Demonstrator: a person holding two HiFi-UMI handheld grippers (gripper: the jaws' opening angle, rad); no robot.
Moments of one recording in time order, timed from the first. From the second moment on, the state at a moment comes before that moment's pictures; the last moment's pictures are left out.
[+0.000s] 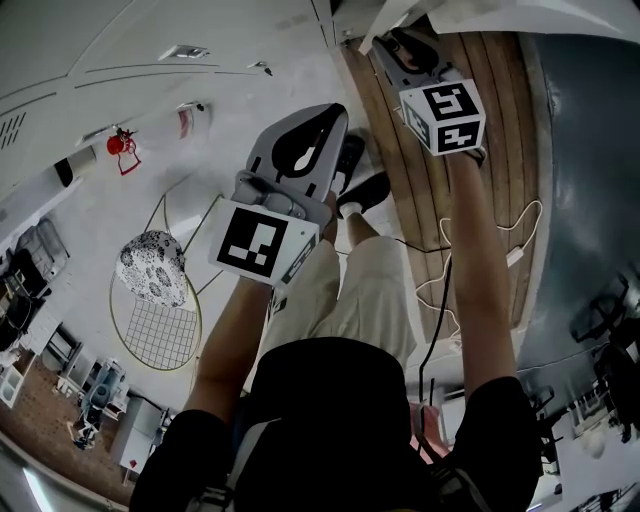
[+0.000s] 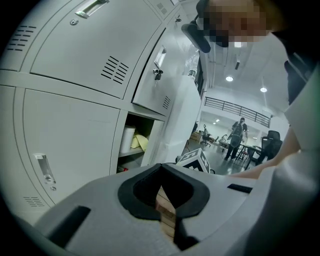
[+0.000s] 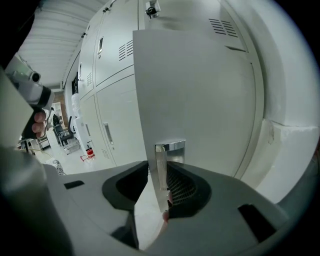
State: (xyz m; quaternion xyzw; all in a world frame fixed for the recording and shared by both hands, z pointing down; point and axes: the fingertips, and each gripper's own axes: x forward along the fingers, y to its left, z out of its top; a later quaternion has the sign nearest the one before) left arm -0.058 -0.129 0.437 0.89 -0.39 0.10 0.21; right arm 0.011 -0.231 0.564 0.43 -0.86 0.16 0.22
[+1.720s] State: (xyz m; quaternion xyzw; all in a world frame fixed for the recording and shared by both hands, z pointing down) left arm -0.093 -0.164 0.443 0.87 -0.43 0.09 0.21; right arm -0.045 -0.312 0.567 0.42 -0.87 0.12 0.23
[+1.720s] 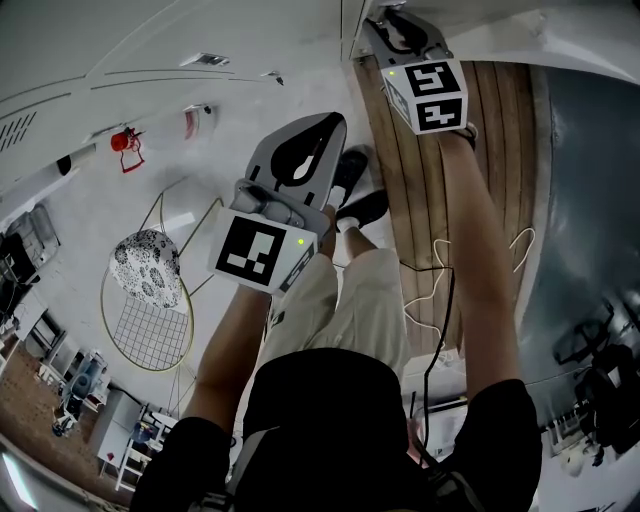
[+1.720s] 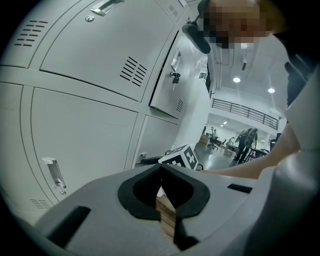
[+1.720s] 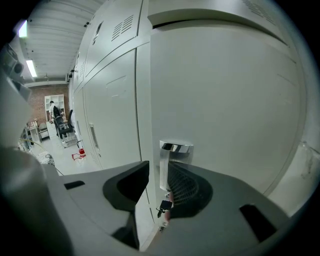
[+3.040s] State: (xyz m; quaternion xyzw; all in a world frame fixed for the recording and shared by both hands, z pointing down) left arm -0.097 -0.162 0.440 0.87 -0.43 0.09 0.21; right arm -0.053 -0.319 0.566 0.44 -0.86 0.12 0.23
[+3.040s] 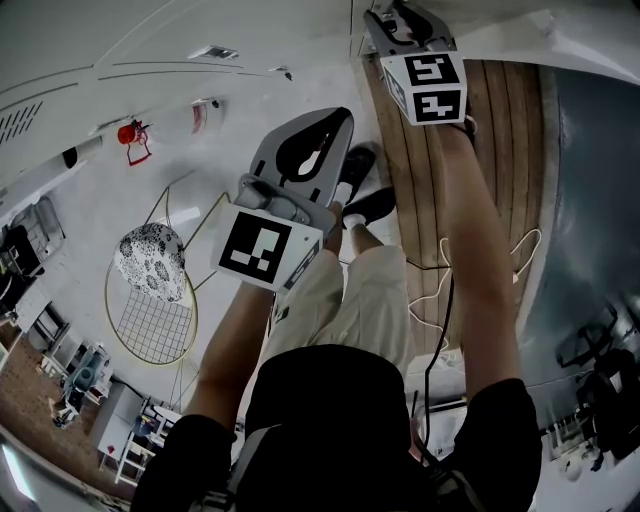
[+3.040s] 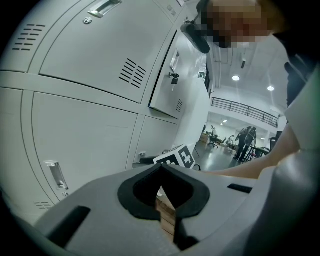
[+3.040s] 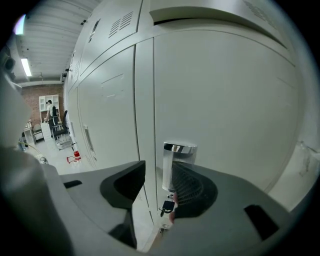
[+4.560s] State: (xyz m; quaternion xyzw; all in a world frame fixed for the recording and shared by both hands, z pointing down) left arm -0.036 -0.065 0.312 0.90 -0.38 0.07 0.18; right arm 0.045 -0.131 0.349 0.50 -0.85 0.12 0.13
